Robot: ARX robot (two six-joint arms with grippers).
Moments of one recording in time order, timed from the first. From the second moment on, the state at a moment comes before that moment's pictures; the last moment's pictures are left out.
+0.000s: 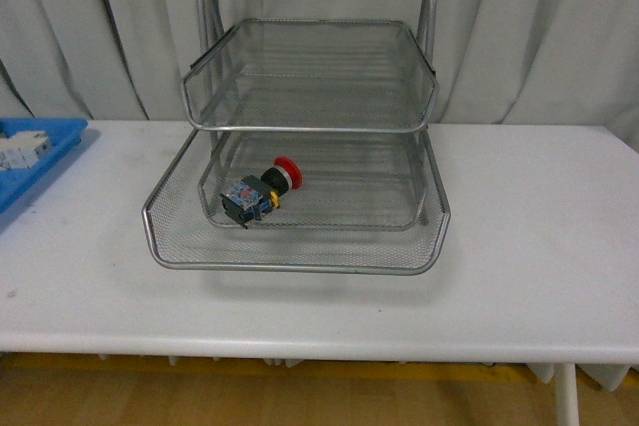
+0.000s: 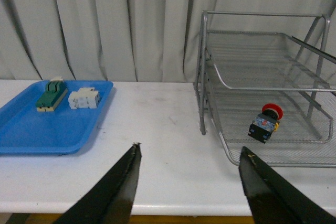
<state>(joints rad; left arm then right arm) 0.00 0.01 0.01 0.00 0.00 0.00 -0.01 0.02 0.02 -0.05 -0.02 -0.01</state>
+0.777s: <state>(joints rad) 0.00 0.01 0.01 0.00 0.00 0.00 0.33 1.31 0.54 0.11 0.00 0.05</state>
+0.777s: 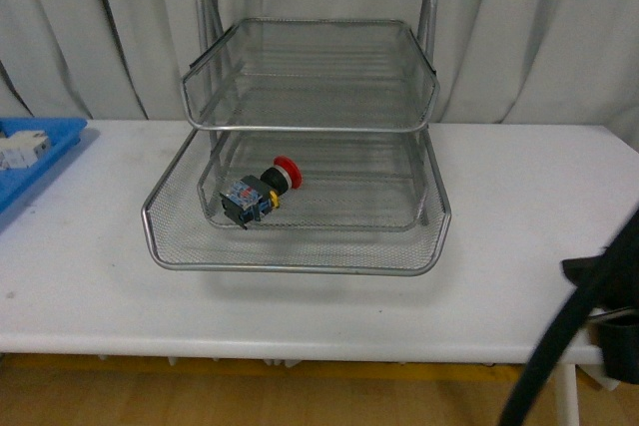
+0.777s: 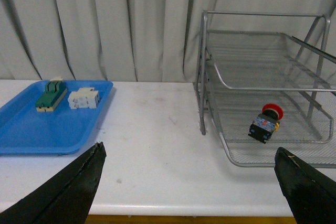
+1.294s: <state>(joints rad) 0.00 0.01 0.01 0.00 0.00 0.00 0.59 1.92 0.94 0.13 0.09 0.42</state>
